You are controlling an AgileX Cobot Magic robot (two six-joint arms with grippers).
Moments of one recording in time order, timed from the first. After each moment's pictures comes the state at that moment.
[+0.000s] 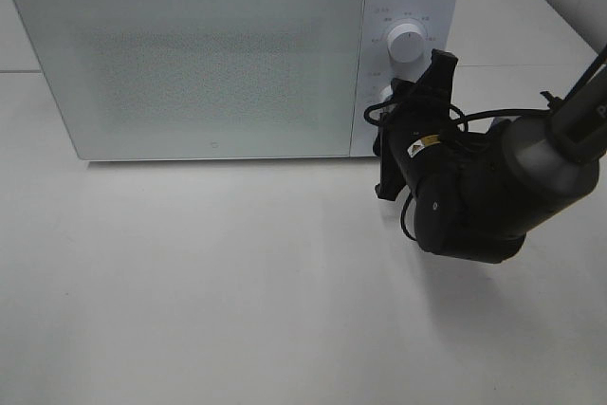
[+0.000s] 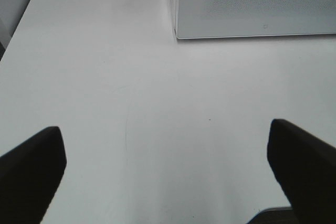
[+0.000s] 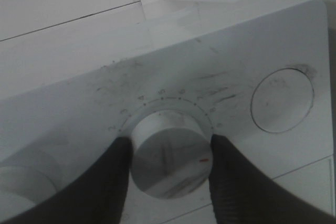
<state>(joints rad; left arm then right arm) 0.00 0.00 -0.52 -0.07 1.08 0.05 0.62 2.07 -0.77 0.66 -1.17 1.60</state>
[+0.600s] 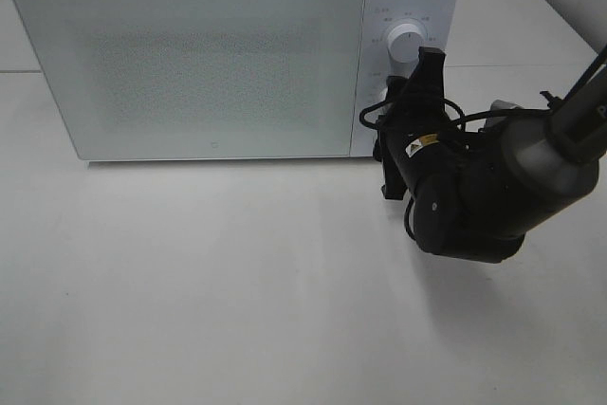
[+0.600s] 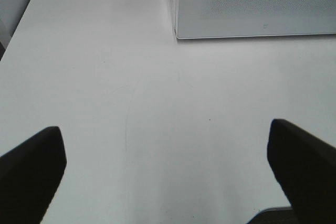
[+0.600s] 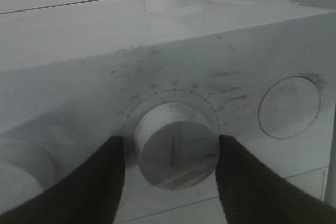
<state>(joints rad) 0.00 0.00 -0.52 -0.07 1.08 0.05 0.62 2.07 -0.77 0.64 -1.17 1.47</state>
